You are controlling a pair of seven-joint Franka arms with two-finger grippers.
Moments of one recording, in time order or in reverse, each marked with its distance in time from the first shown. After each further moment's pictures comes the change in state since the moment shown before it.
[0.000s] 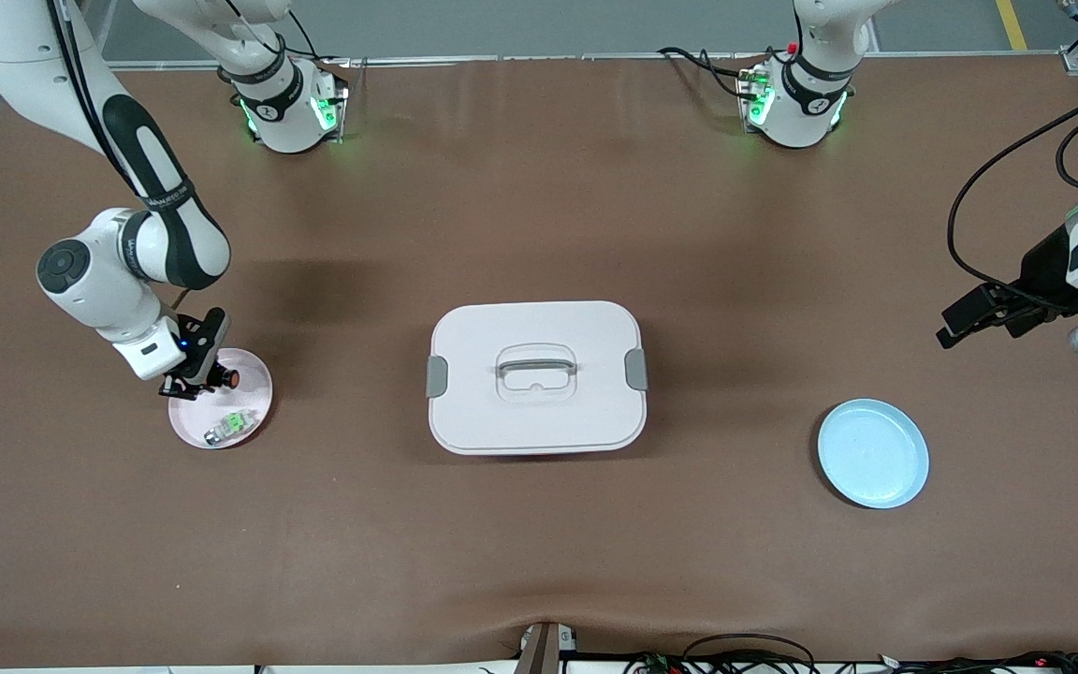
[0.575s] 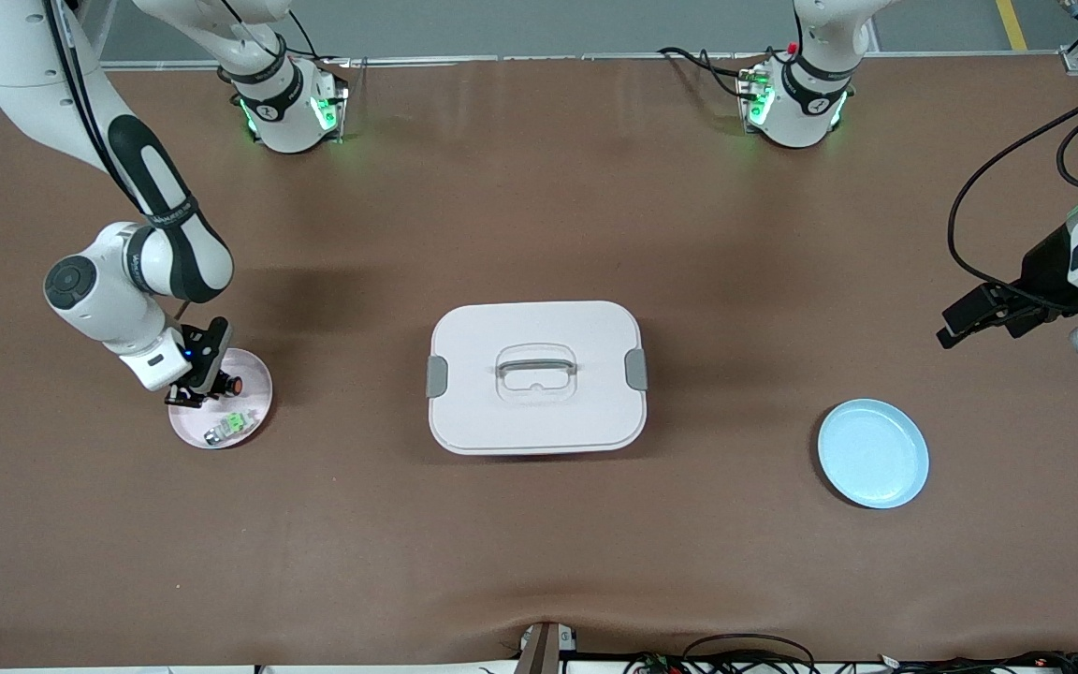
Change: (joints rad) left arm -0.006 0.000 0.007 0.003 0.000 0.000 0.000; right arm -0.006 0.066 -0.002 0.046 0.000 0.000 -0.019
